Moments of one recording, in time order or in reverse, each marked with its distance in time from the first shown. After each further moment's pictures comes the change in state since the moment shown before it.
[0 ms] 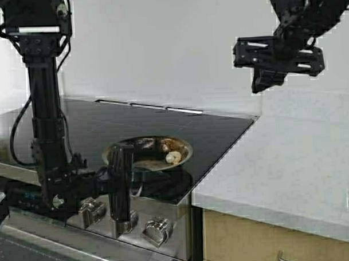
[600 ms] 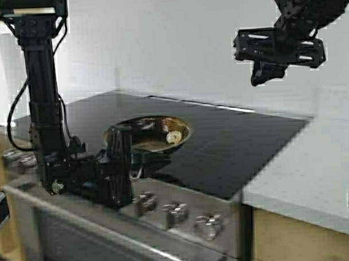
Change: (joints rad) left arm -0.005 -0.095 0.055 -0.012 -0.028 0.000; right arm -0.002 -0.041 0.009 -0.037 0.018 -0.012
